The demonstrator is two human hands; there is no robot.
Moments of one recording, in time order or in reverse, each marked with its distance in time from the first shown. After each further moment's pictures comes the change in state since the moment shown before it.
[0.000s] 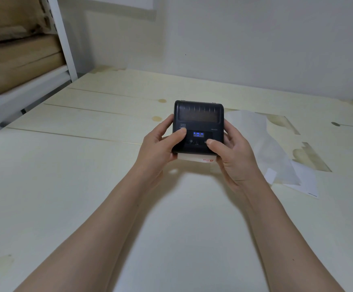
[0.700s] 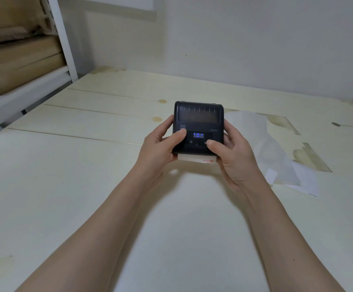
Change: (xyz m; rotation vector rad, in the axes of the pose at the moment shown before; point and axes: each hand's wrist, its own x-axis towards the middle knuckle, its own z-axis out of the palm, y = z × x) left_hand -0.001 0.000 0.000 0.025 -0.005 -0.001; right_hand -0.001 -0.002 0.001 0.008 0.003 0.009
